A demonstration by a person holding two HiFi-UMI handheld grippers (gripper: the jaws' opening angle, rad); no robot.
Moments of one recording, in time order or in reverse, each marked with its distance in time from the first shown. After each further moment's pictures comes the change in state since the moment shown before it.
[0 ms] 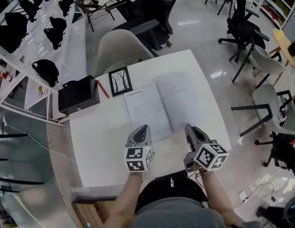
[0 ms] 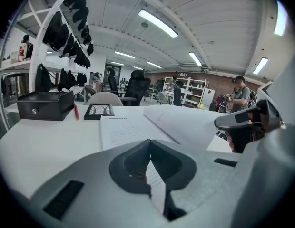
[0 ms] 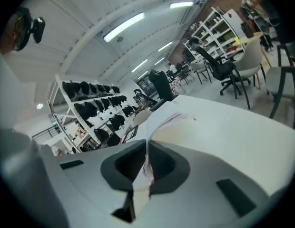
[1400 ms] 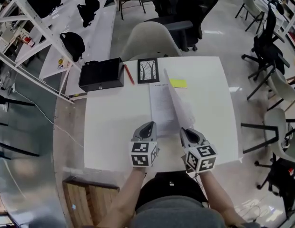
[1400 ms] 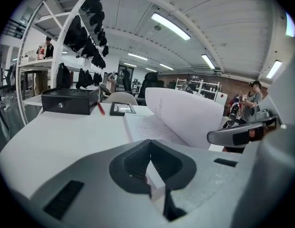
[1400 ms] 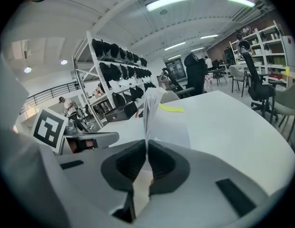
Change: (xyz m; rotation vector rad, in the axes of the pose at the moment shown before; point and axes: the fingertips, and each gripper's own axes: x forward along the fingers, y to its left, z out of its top) left arm -0.041 0.042 -0.016 -0.090 -0.017 0.125; right arm 0.038 0.066 -0.073 -0.445 0.259 0.117
